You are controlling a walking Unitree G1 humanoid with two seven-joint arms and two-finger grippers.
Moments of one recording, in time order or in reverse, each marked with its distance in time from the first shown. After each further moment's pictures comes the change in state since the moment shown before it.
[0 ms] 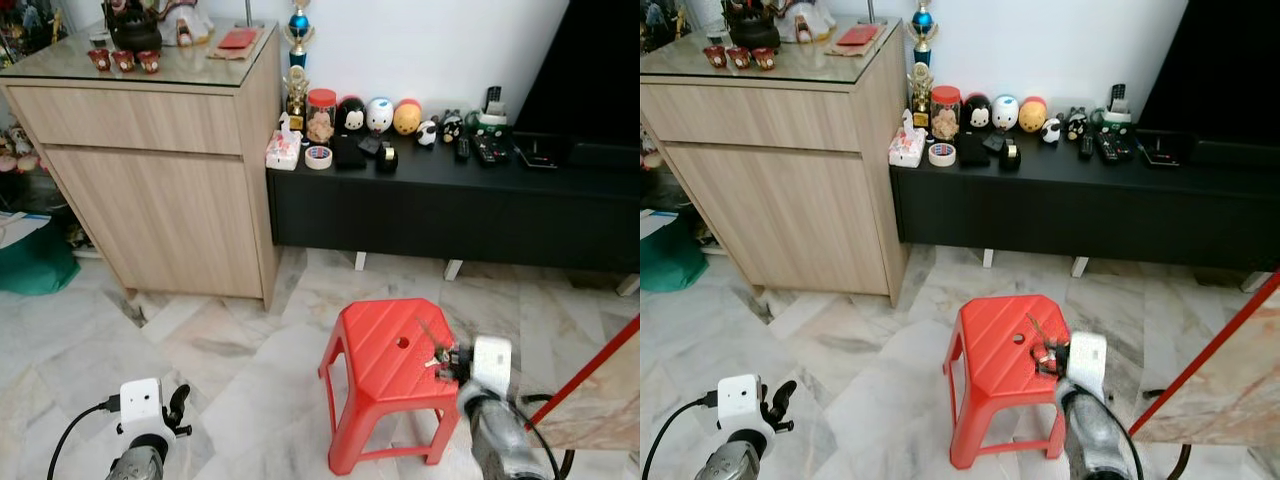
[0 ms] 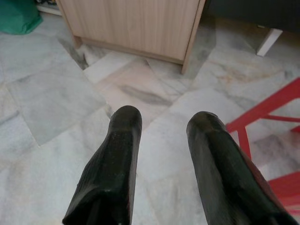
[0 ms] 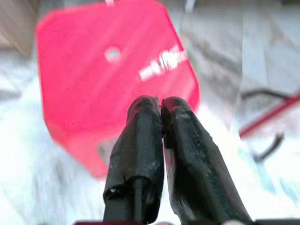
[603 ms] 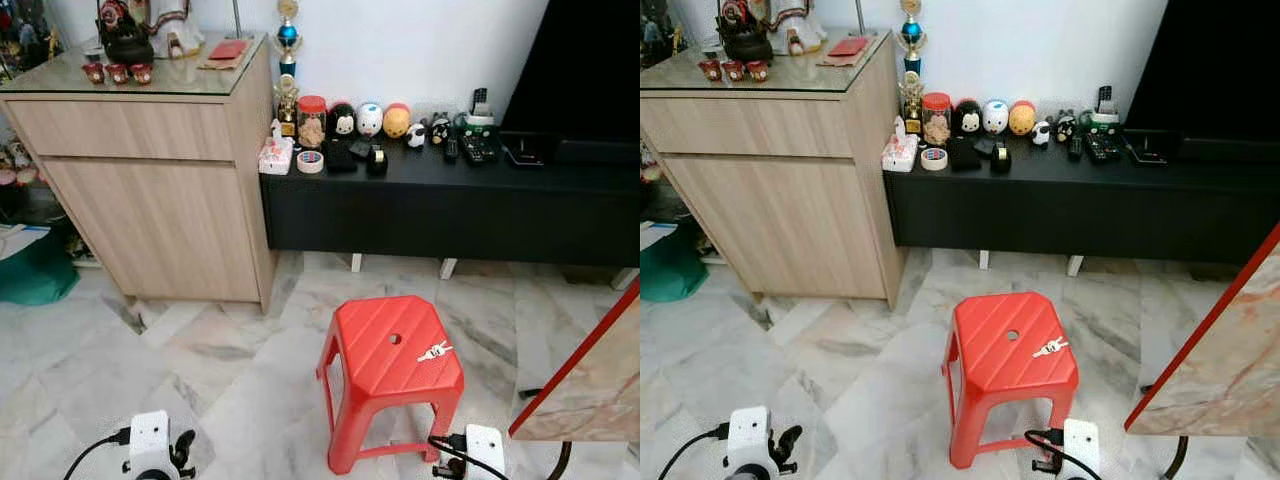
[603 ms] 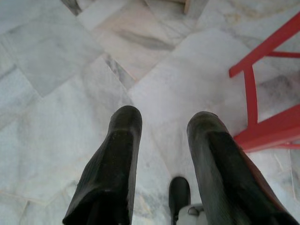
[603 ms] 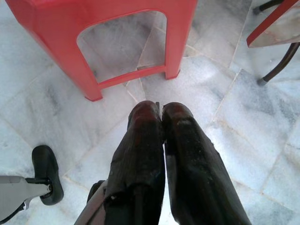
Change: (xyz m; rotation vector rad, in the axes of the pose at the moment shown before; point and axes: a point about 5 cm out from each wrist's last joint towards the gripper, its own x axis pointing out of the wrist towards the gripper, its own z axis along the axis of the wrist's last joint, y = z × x) left arm -0.016 0.000 -0.041 0.041 0.238 -0.010; right arm -0.028 -0.005 -0.074 -0.002 0.318 -0.024
